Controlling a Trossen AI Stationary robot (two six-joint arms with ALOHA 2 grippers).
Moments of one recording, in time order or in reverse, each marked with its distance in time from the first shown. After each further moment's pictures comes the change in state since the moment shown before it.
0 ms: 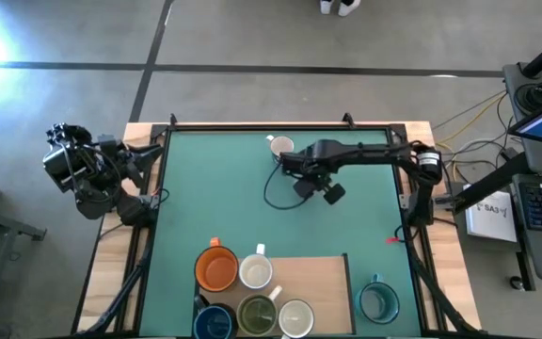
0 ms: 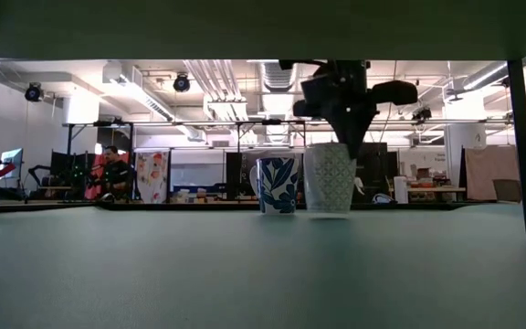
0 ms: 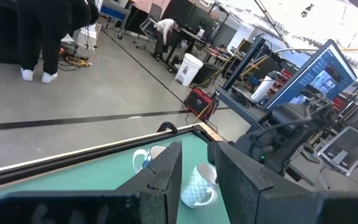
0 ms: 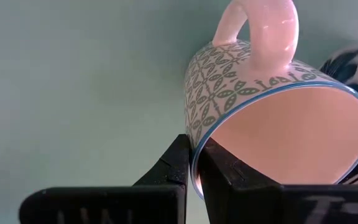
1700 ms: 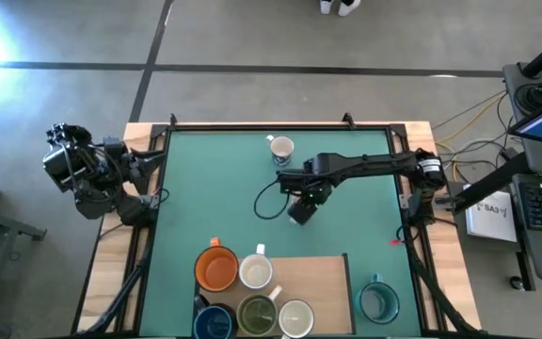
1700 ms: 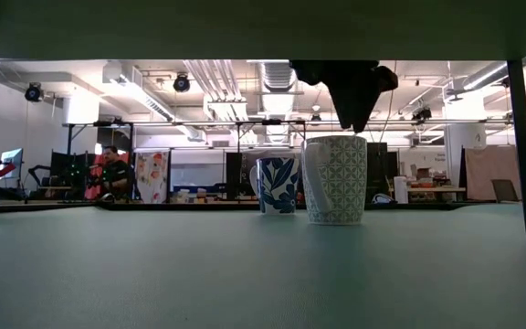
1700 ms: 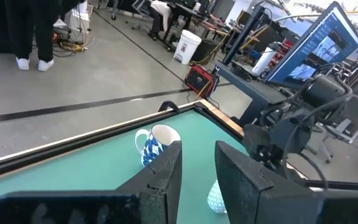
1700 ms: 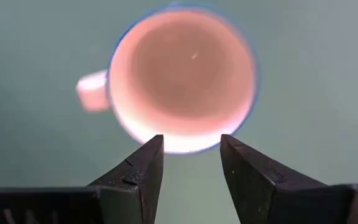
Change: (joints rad) left arm 0.000 0.000 0.000 0.017 0.101 0.084; right arm 0.157 -0.007 0.100 -0.074 -0.193 1.572
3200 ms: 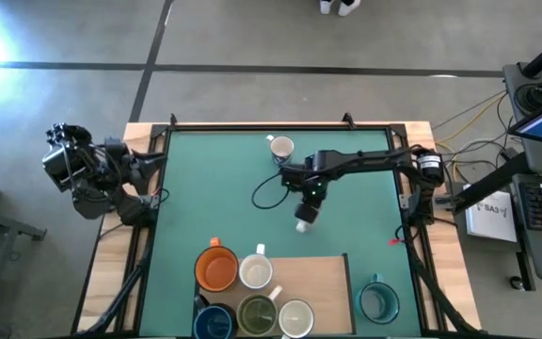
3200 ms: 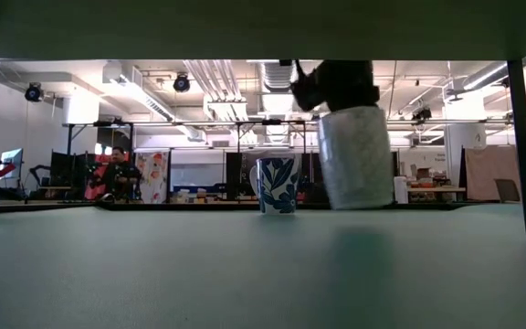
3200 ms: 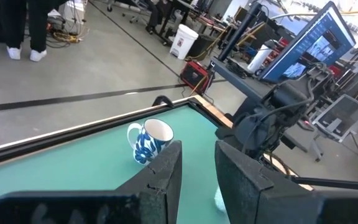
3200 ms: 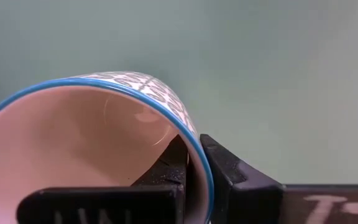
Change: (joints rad) left arm 0.000 0.007 0.008 0.050 0.024 0.014; right arm -0.090 -0.004 -0.155 0.159 -0.070 -0.370
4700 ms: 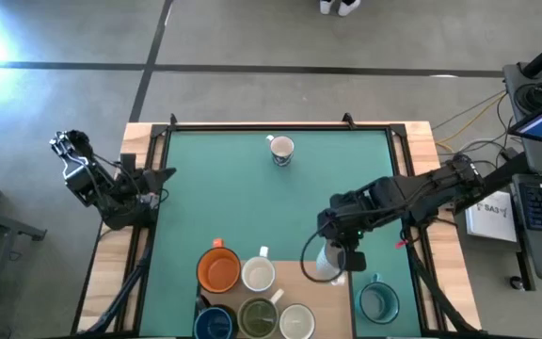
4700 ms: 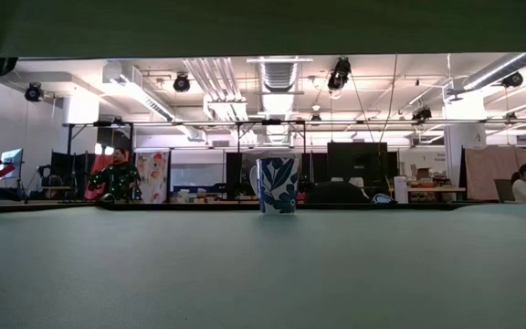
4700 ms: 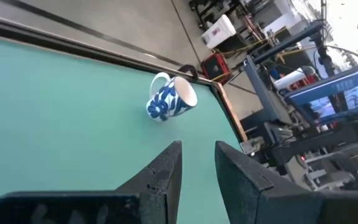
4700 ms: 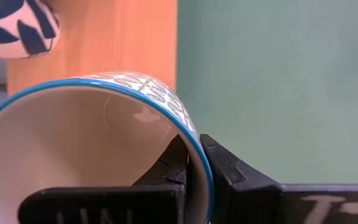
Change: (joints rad) left arm 0.062 -0.082 -0.279 -0.032 0.118 -0.630; right arm 0.465 -0.253 0.268 -0.212 -0.006 0.056
